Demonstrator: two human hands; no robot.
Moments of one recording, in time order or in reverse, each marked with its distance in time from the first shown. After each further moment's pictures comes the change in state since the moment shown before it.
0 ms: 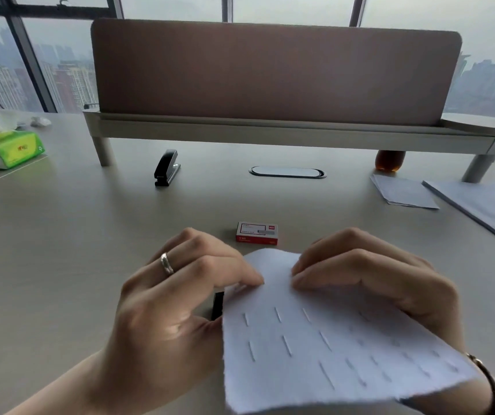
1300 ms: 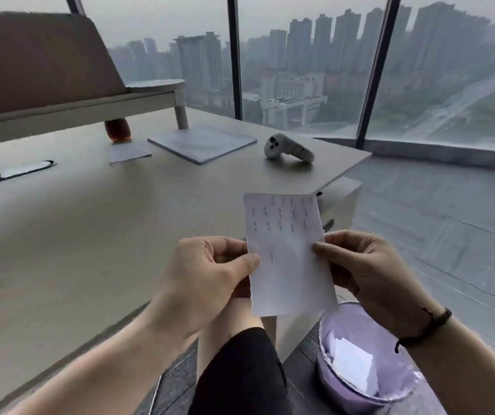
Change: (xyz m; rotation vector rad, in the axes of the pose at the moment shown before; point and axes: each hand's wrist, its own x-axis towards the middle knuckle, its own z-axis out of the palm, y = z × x) left_hand -0.029 0.250 0.215 -0.849 -0.770 -0.877; right_hand -0.318 -0.121 -0.196 0.327 0.974 1.048
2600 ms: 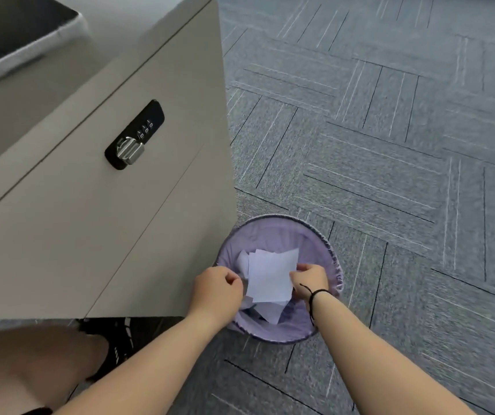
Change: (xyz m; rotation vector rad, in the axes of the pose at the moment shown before) left_hand 0.173 -0.356 0.258 0.721 -0.421 -0.348; right_hand 0.095 0.401 -0.306 -0.308 0.799 0.833
